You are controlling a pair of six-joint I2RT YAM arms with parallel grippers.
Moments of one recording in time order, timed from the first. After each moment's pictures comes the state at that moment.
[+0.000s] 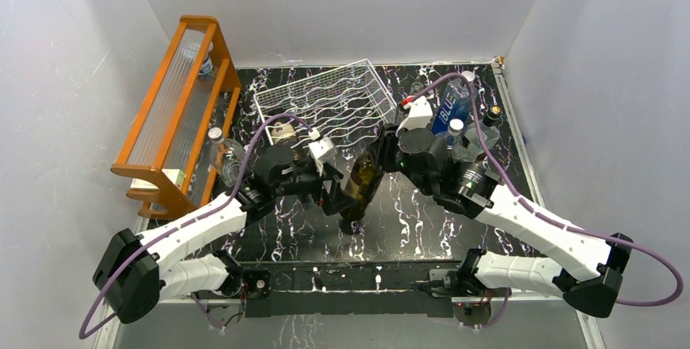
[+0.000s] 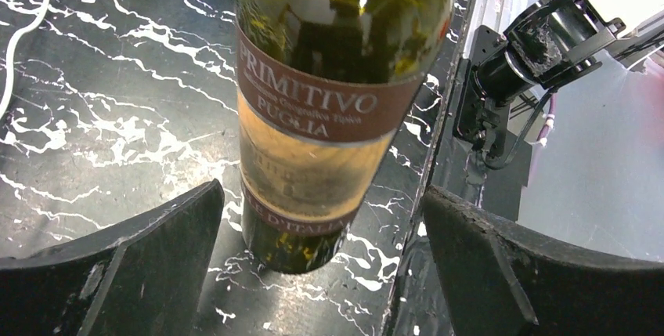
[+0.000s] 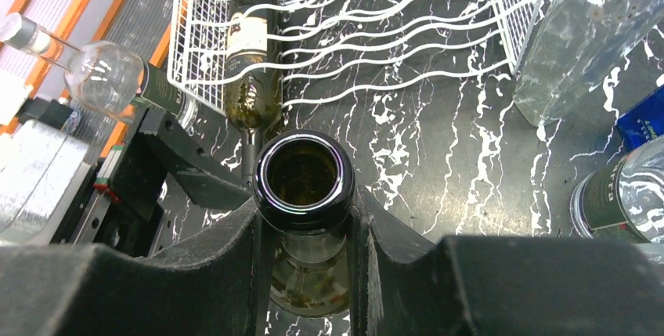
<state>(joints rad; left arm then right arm) -0.75 1.09 0.64 0.10 0.51 -0.15 1.01 1.04 1.11 -0.46 0.47 0.55</state>
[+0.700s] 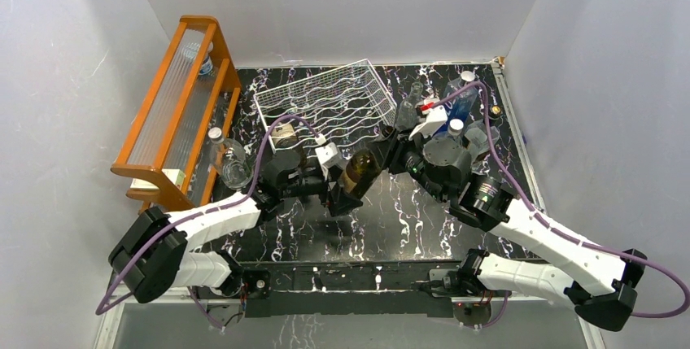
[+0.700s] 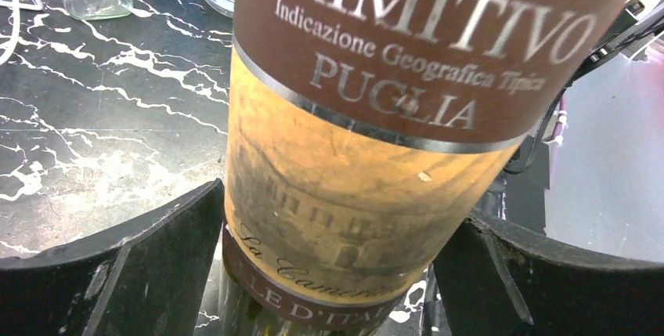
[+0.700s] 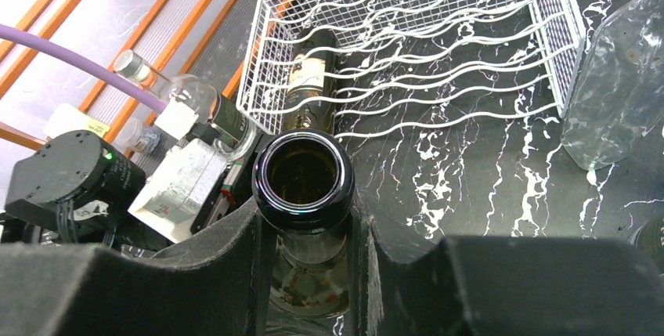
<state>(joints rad) -0.75 1.26 0.56 0.44 0.58 -0.15 1.01 0.90 0.98 -0.28 0.41 0.53</state>
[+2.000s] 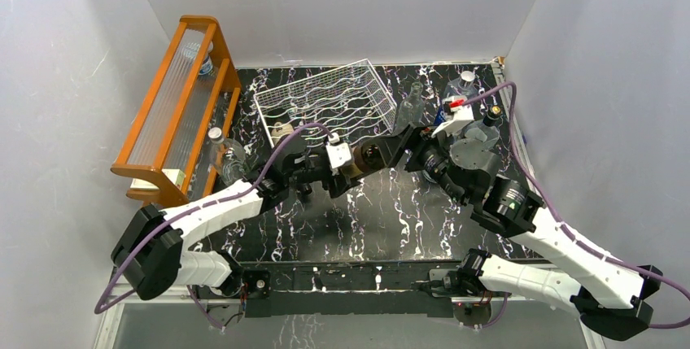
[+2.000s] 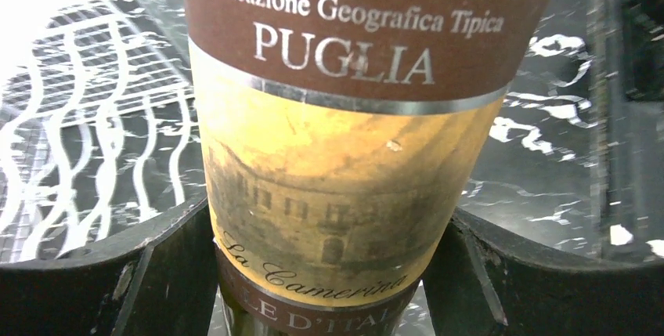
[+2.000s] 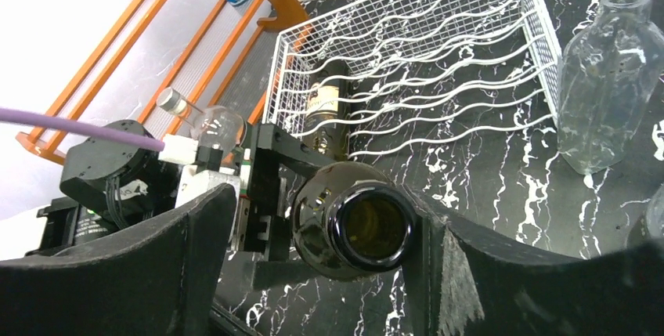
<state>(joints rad) -0.75 1.29 0.72 0.29 0.51 0.29 1.00 0.81 1.03 -0.33 0.42 0.57</state>
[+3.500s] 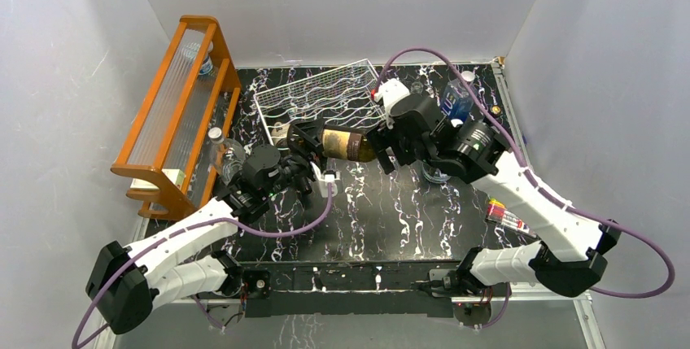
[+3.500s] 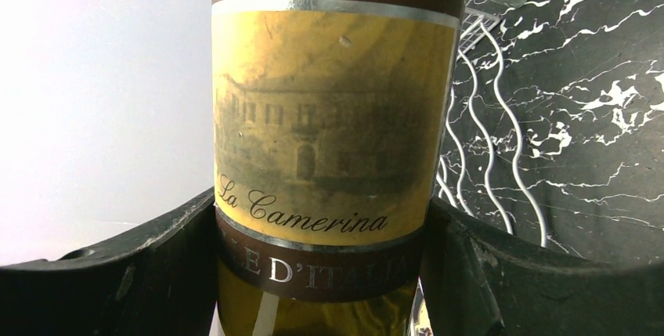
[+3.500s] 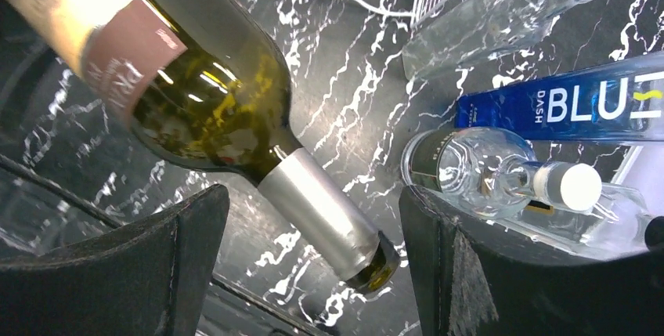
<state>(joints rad) -0.75 1.03 0.64 0.28 0.15 1.27 0.96 1.24 1.57 -1.06 0.35 0.13</state>
